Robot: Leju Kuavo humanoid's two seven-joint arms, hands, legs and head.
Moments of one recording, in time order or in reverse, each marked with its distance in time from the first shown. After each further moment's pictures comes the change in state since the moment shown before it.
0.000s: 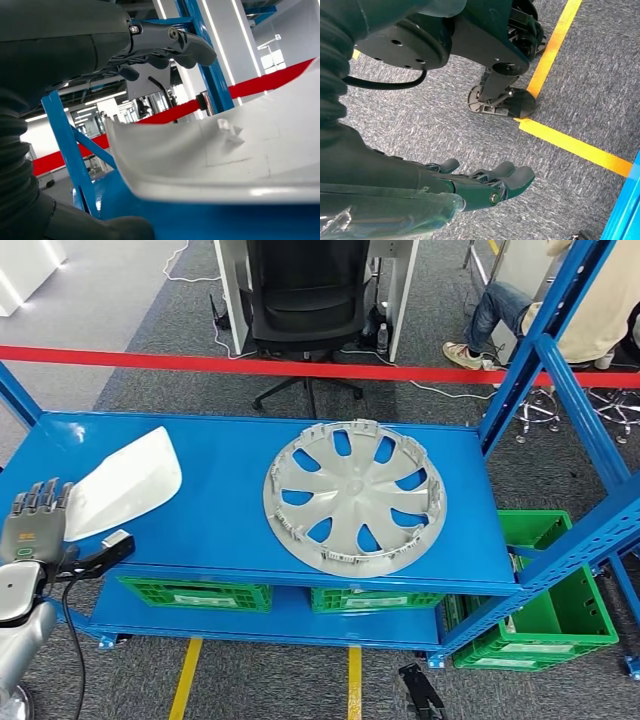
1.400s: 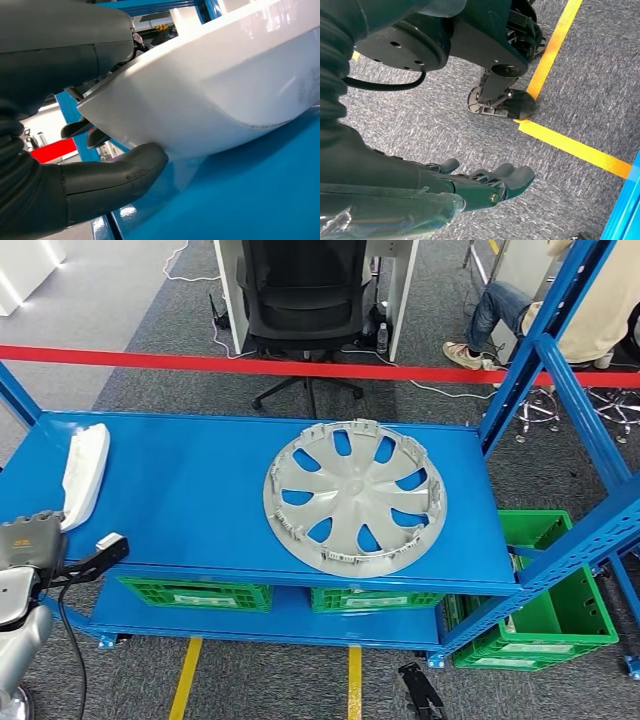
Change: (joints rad) left arm 0.017 -0.016 0.100 0.016 -0.040 -0.018 -0.011; right arm -0.003 0.000 0.000 0.000 0.000 0.007 0.002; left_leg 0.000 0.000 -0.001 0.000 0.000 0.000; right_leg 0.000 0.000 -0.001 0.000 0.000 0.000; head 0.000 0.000
